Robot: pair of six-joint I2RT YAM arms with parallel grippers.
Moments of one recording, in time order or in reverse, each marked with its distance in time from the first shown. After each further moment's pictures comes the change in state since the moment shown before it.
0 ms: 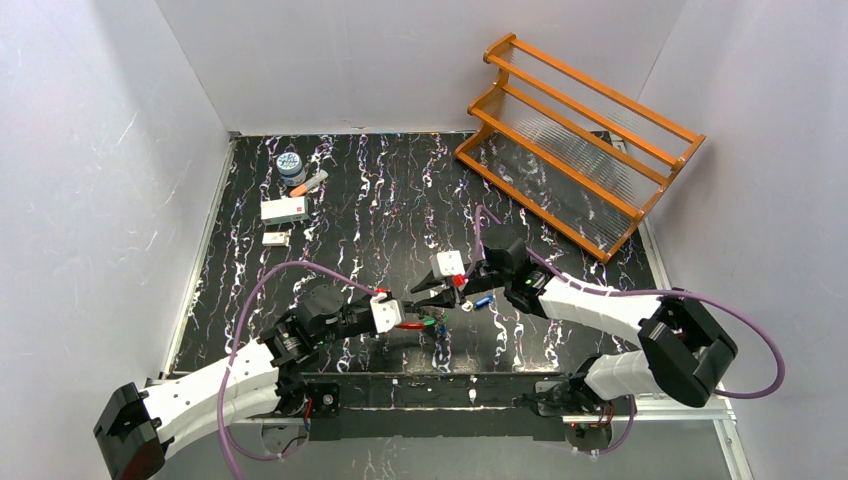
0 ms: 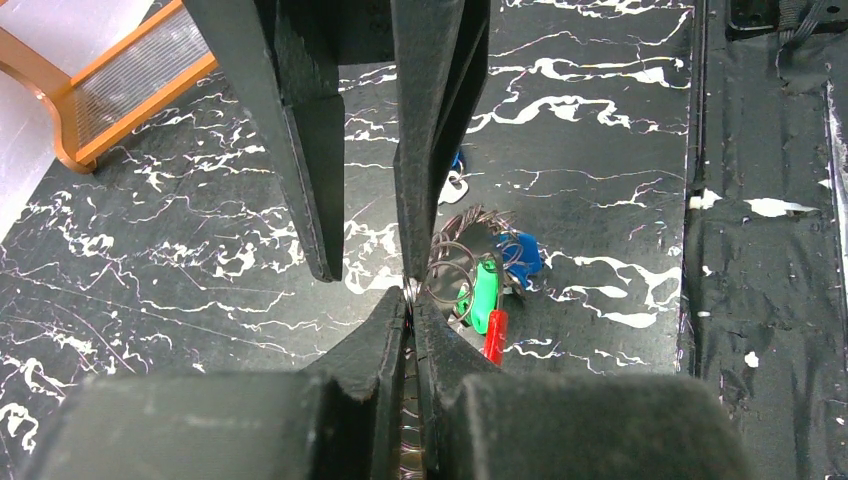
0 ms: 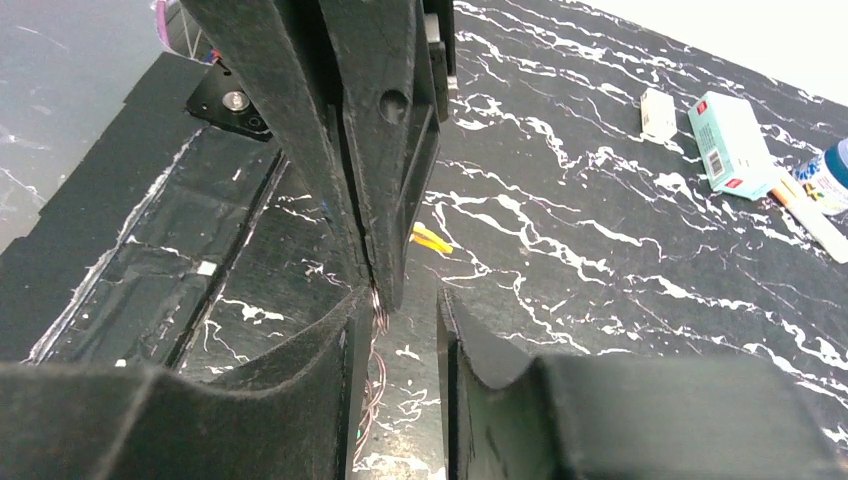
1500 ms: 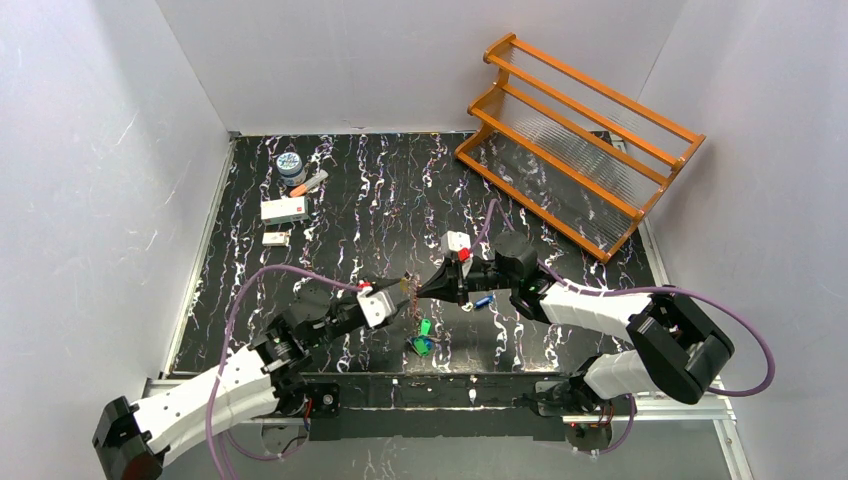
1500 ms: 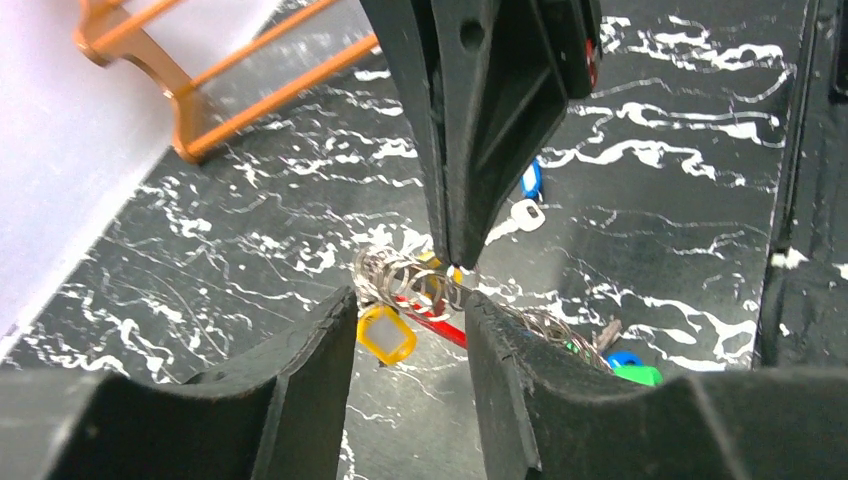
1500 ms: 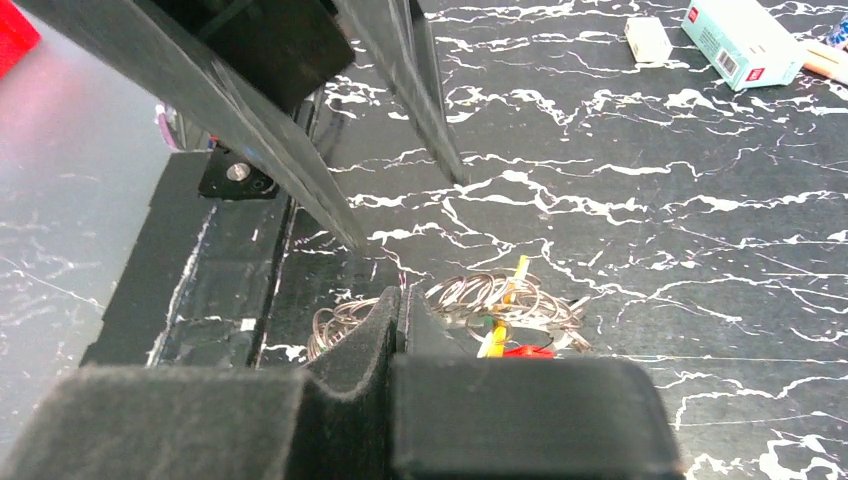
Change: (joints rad) left arm 0.002 -0.119 0.002 0.009 -0.144 -0.017; right arm -0.045 0.029 -0.104 0.263 0.089 0.415
